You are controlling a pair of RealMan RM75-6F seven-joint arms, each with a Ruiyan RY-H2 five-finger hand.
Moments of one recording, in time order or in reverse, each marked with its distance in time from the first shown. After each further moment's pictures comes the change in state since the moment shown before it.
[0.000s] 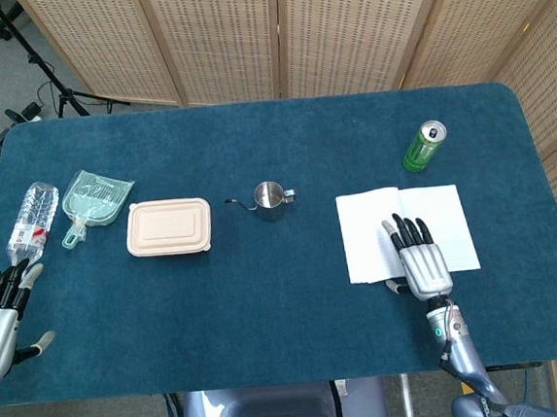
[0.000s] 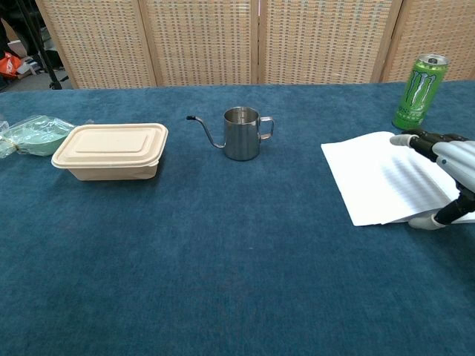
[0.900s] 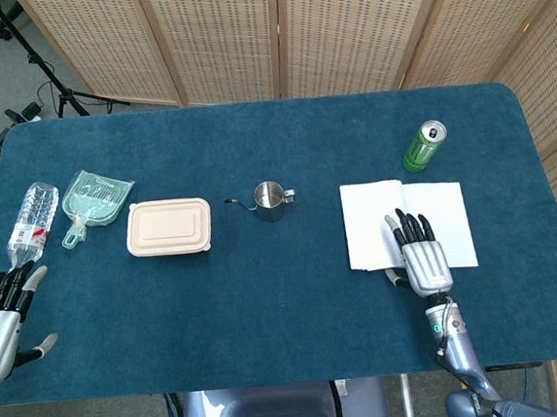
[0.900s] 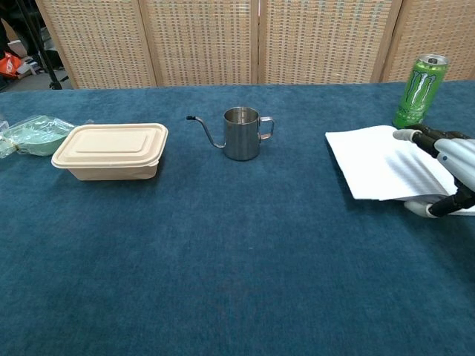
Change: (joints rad) left arm -0.003 0.010 0.014 -0.004 0.026 -0.001 -0.026; right arm 0.007 -0.071 0.002 0.123 -0.017 0.056 0.104
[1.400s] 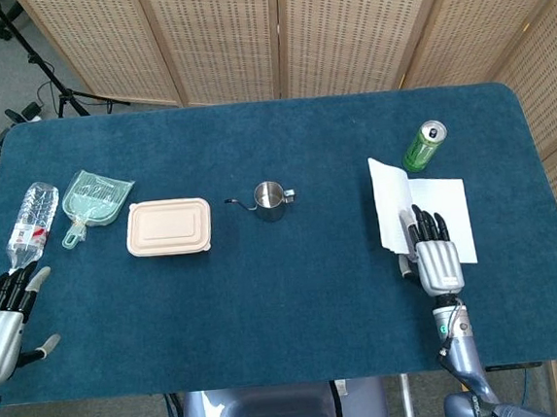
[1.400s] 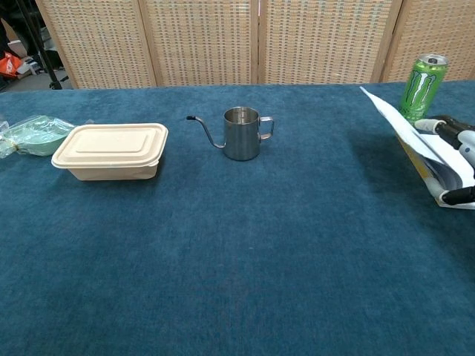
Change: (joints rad) left arm -0.002 -0.001 0.004 -0.006 0.003 -0.003 0.006; right arm -0.032 -0.015 0.029 -0.001 0.030 0.060 0.017
